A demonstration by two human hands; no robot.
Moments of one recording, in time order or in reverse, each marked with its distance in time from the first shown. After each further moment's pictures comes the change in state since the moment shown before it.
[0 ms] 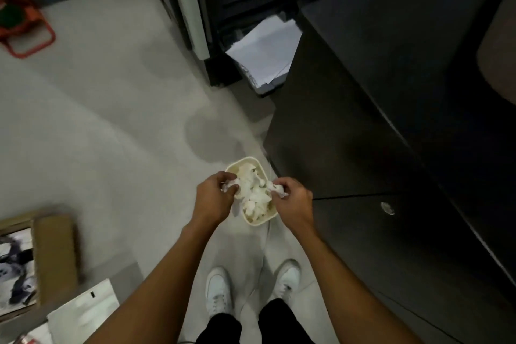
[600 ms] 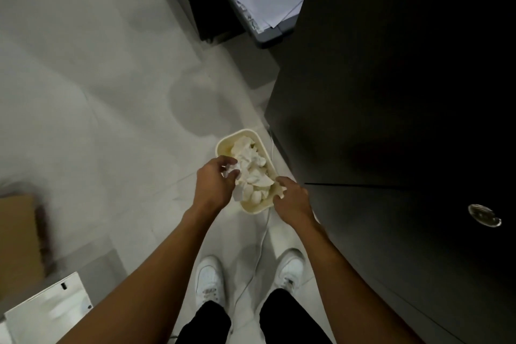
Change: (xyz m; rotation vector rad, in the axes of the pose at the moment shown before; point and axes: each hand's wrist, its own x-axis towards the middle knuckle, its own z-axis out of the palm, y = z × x) left_hand 0.073 -0.108 0.101 0.066 -0.005 -0.015; right_hand 0.055 0.129 0.080 -0.233 -0.268 0.281
